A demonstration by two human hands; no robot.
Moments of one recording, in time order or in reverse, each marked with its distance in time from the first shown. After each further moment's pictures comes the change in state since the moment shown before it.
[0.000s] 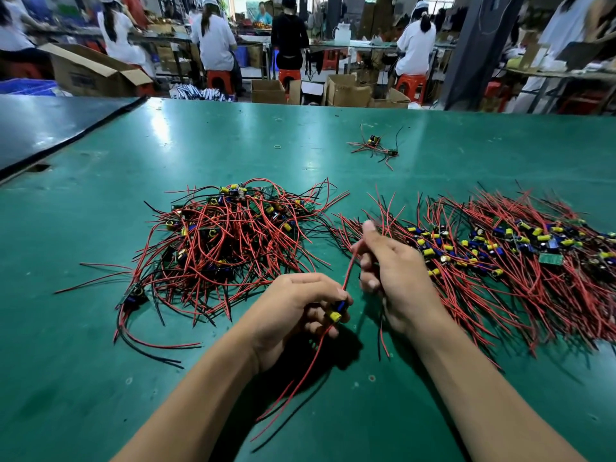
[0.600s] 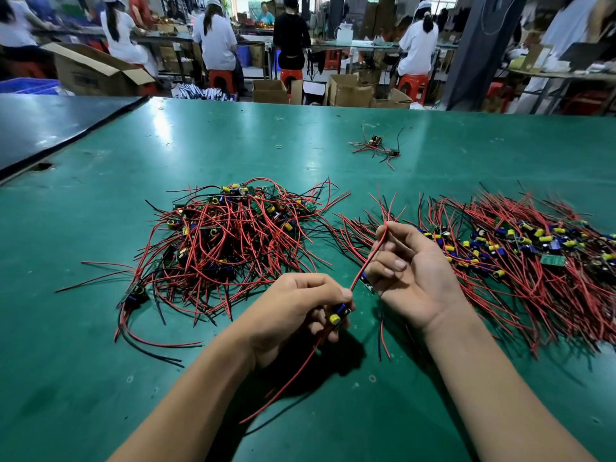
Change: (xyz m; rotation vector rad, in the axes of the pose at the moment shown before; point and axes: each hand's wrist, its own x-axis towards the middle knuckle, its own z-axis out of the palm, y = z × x) left_hand -0.003 0.003 -0.003 0.071 -0.055 0.003; right_hand -0.001 -0.030 -0.004 0.630 -0.047 0.352
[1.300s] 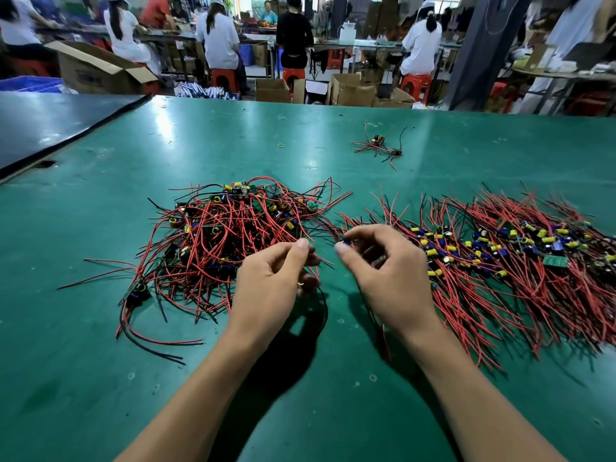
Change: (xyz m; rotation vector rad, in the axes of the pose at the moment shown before) left_hand 0.010 -0.007 -0.010 0.179 0.593 0.380; right_hand 0.002 0.032 -0.012 -1.315 0.034 -1.013
